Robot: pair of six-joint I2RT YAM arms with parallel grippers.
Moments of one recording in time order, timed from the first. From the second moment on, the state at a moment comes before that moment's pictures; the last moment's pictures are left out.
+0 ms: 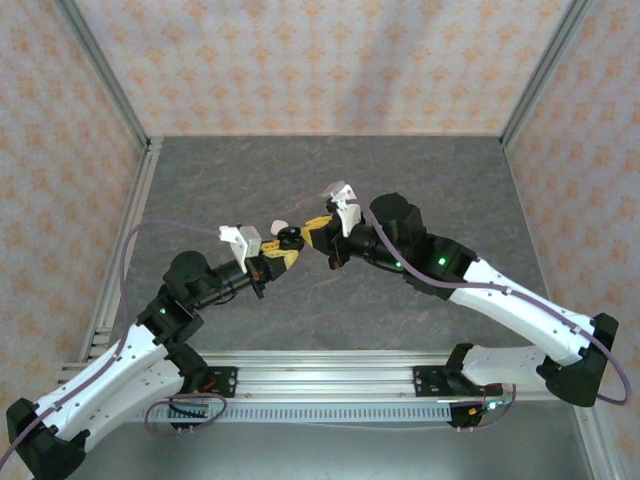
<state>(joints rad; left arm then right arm) -0.62 0.65 0.53 0.11 0.35 -0.23 0.95 1.15 1.18 -0.32 -0.16 0.20</state>
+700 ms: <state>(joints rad) -0.63 0.64 0.53 0.12 0.35 -0.23 0.96 1.19 1.19 -0.28 -0.17 0.19</state>
